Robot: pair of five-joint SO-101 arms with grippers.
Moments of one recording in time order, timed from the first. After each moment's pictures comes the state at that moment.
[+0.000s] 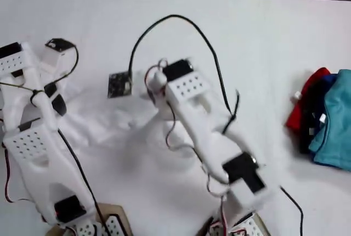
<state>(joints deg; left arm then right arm) -32.6 43.4 -32.7 94.6 -53.5 -32.7 12.5 -2.6 81.8 64.0</state>
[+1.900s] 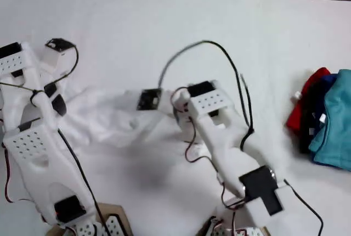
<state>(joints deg) -32.6 43.4 -32.7 94.6 -53.5 -28.8 -1.7 24.5 76.1 56.9</state>
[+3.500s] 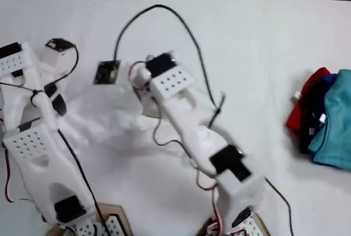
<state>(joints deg) -32.6 43.4 -32.7 94.6 -53.5 -37.2 14.5 -9.8 89.5 49.0</state>
